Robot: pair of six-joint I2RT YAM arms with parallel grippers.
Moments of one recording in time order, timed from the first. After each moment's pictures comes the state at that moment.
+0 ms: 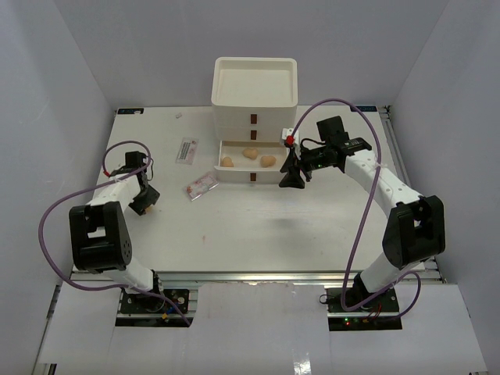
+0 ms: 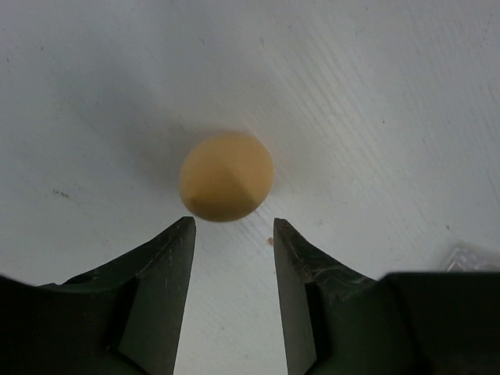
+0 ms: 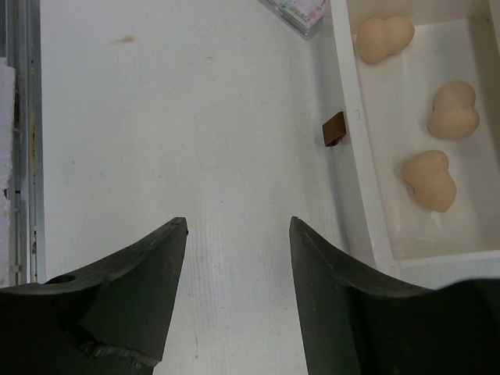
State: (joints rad) left arm 0.12 1.55 0.94 -0.61 -0.30 -0.75; right arm 0.36 1.60 1.31 -0.64 -0.93 -0.77
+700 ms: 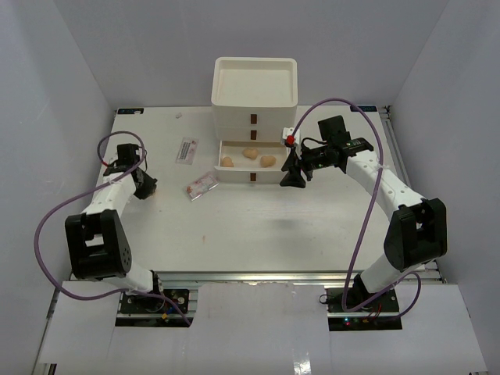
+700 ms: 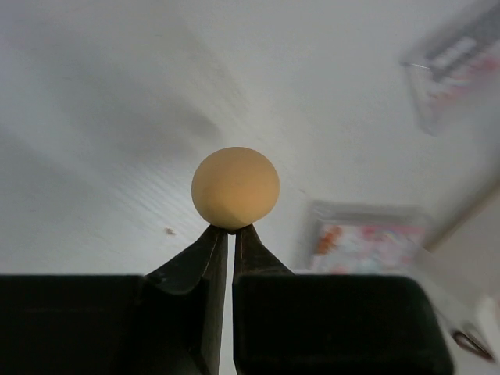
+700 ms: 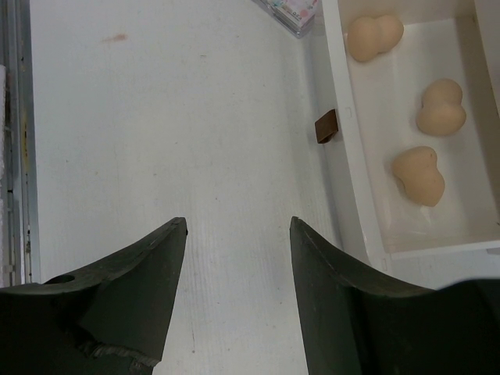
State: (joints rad) left arm 0.14 1.49 0.99 -0.51 -0.12 -0.73; right arm 0.36 1.58 1.31 -0.64 -0.90 -0.77
